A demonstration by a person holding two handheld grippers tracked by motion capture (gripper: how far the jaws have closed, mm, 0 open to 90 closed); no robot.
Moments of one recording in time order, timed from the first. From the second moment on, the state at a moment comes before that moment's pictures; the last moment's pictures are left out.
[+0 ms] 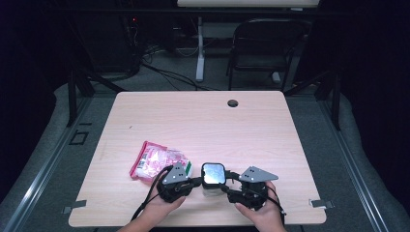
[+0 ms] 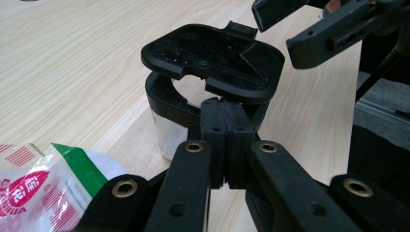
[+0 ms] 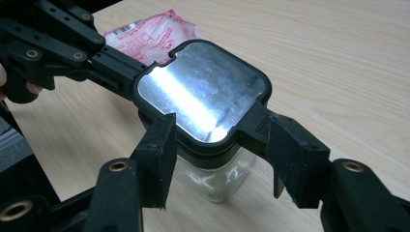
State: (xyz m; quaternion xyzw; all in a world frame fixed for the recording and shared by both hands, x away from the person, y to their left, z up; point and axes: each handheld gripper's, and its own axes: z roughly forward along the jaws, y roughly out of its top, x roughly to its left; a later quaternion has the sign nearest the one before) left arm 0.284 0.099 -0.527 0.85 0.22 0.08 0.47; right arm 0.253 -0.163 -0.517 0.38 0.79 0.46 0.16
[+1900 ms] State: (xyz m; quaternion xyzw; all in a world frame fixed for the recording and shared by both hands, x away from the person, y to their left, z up) left arm 0.285 0.085 -0.522 0.85 0.21 0.08 0.47; right arm 0.243 -0.155 -0.511 0.38 0.76 0.48 0.21
